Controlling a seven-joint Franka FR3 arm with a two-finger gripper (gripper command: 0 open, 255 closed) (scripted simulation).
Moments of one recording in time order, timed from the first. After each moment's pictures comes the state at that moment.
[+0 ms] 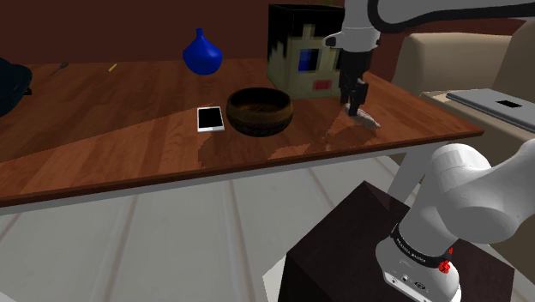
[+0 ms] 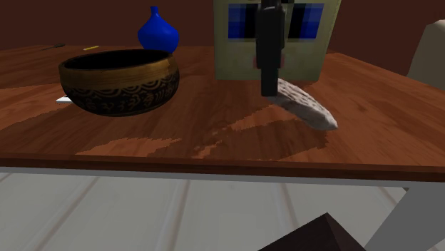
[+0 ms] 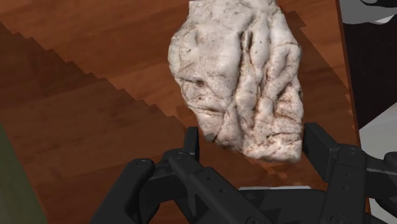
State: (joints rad) arm 0.38 -0.73 -0.30 -2.39 -0.28 1.59 -0.69
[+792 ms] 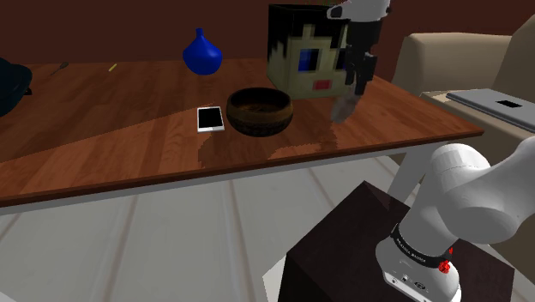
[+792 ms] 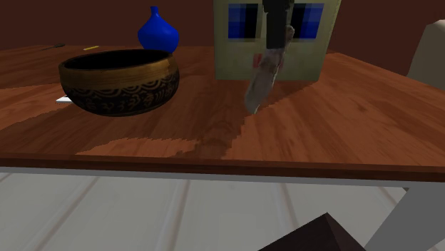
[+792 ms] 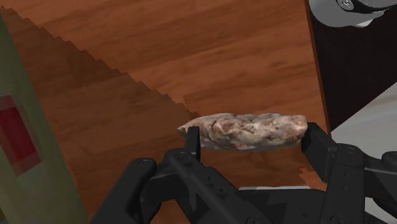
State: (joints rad) arm 0.39 -0.70 -0.28 -2.21 -0.26 1.44 -0.71
